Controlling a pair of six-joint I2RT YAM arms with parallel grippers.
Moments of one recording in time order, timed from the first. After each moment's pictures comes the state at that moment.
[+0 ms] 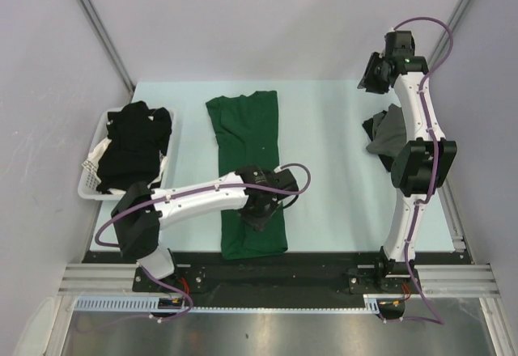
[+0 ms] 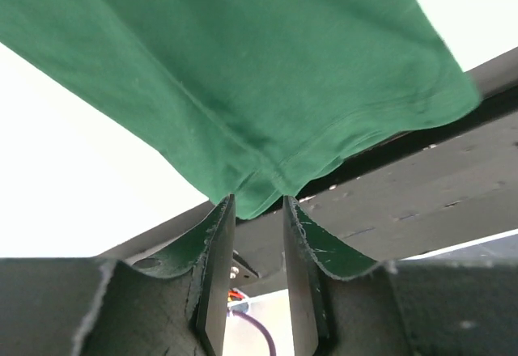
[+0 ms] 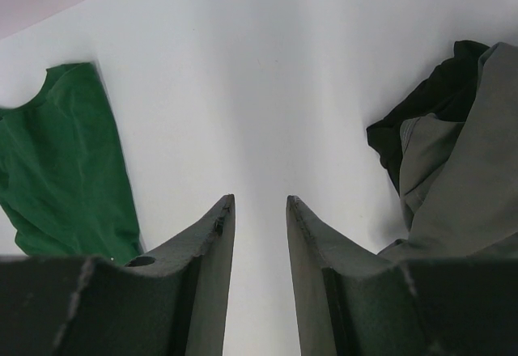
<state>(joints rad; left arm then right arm) -1.11 1.64 1.27 -1.12 -0.15 -0.44 0.00 2.12 2.23 -0.88 -0.09 0.35</state>
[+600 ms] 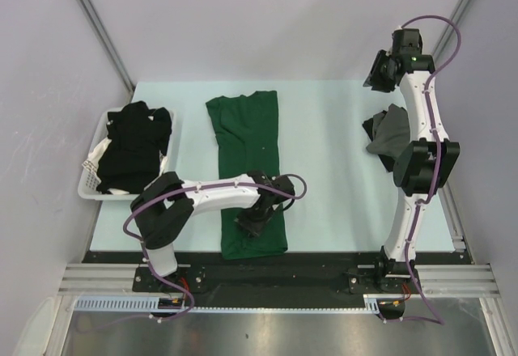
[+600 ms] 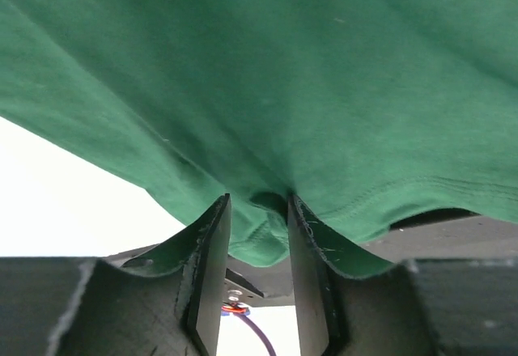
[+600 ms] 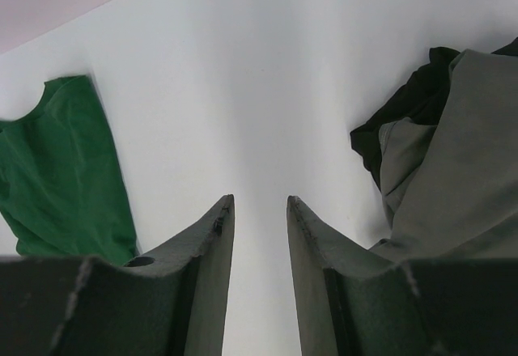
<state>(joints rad) -1.04 1.79 1.17 -1.02 -0.11 -0.42 -0.03 2.12 2.27 -0.91 -0.10 0.35</state>
